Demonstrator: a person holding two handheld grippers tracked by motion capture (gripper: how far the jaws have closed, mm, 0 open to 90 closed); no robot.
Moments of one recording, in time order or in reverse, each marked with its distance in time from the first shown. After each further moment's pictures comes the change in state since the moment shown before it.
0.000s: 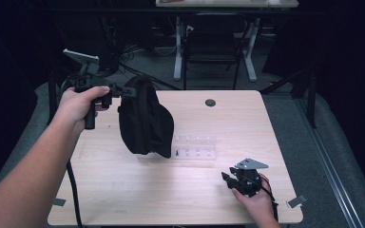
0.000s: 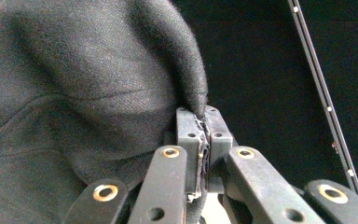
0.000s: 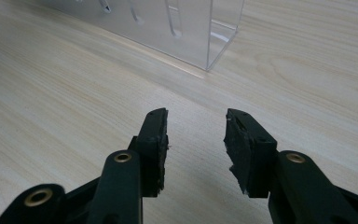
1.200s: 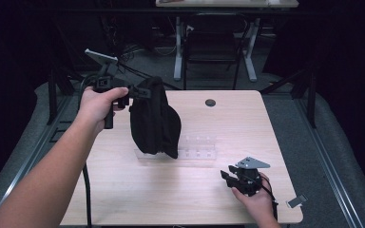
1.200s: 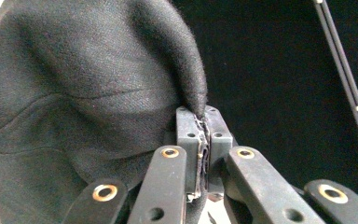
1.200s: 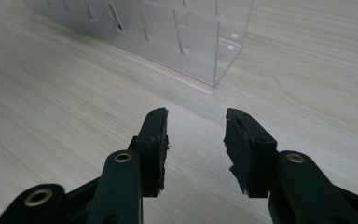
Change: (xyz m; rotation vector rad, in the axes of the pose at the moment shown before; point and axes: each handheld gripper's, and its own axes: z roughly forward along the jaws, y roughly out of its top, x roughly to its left) left arm -0.016 -0.001 0.034 0.001 0.080 0.028; right arm 0.002 0.006 -0.006 -0.038 0.024 -0.002
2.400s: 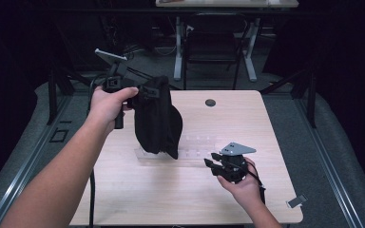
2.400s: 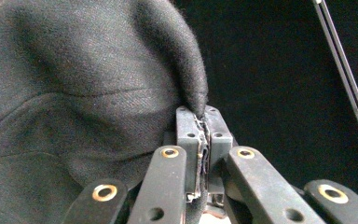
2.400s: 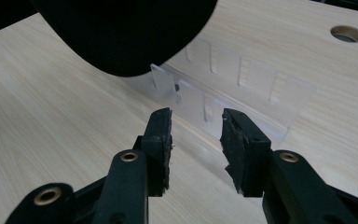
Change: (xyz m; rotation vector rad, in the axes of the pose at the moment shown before) left arm -0.014 -0.002 0.018 -0.008 -0.006 0.007; right arm 0.036 0.063 0.000 -0.062 0.097 -0.097
